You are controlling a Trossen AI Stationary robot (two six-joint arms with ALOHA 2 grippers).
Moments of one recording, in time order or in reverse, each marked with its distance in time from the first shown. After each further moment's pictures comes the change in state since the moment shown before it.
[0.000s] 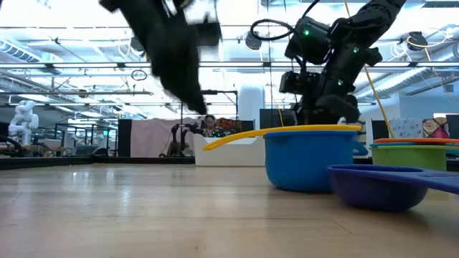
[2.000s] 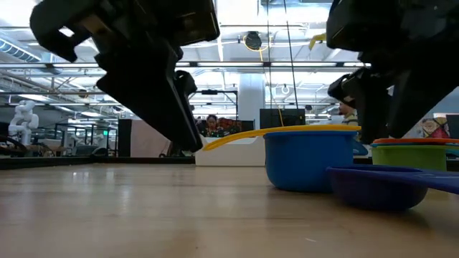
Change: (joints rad) left arm -0.273 0.175 0.000 0.220 0.045 -0.019; right arm 0.526 0.007 0.085 -0.120 -0.087 0.478
